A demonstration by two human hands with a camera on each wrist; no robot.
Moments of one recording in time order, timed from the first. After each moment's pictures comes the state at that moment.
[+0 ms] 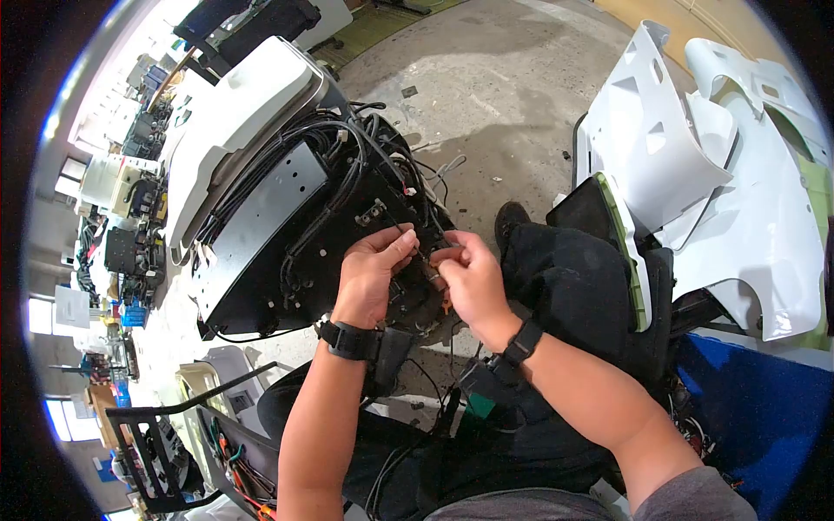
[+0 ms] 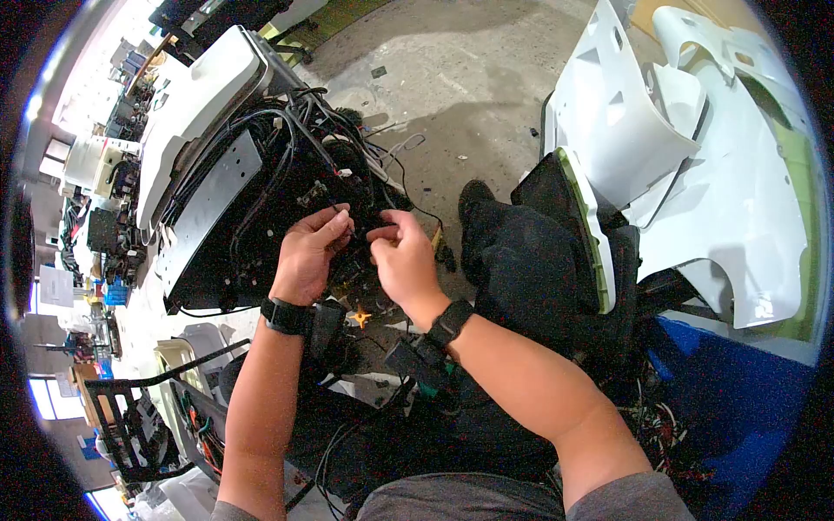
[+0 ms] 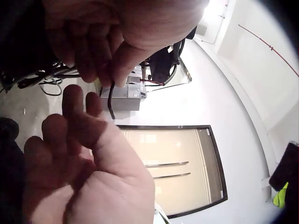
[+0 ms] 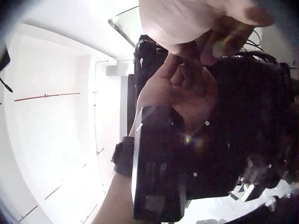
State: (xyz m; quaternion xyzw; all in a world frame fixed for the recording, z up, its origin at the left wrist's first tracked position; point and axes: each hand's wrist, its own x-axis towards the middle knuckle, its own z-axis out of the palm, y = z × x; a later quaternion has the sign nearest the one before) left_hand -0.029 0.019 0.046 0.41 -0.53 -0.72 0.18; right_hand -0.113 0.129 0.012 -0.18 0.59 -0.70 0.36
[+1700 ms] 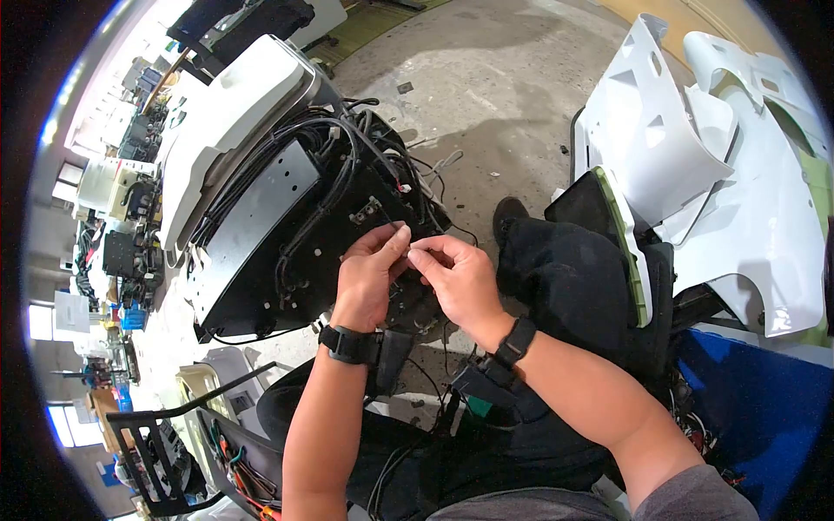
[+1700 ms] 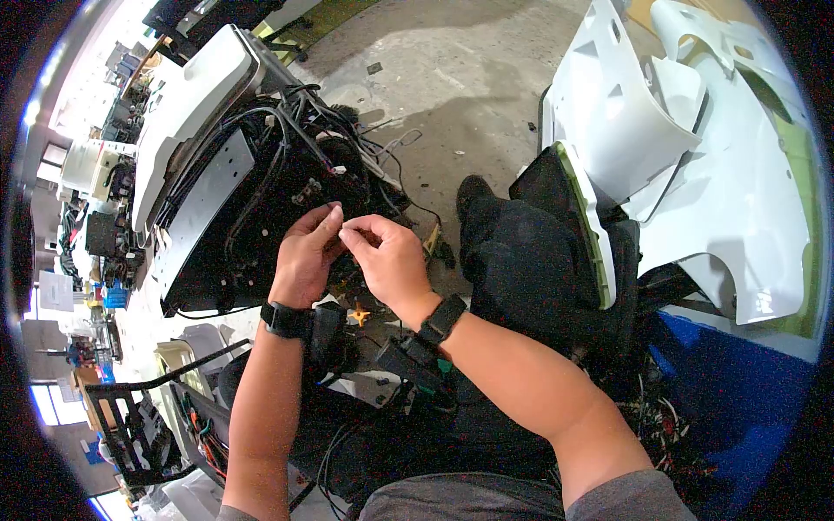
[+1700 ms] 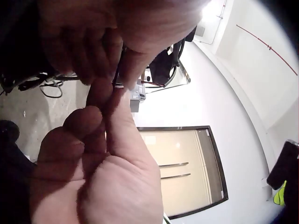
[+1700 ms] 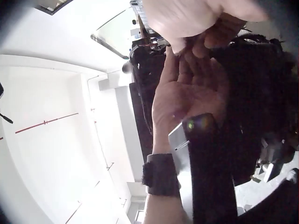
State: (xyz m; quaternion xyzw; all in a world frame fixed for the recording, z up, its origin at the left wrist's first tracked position) left_hand -0.029 0.024 0.041 0.41 -0.50 -0.74 0.20; right_hand -0.111 0.124 0.016 -0.24 0.59 -0.68 0.36
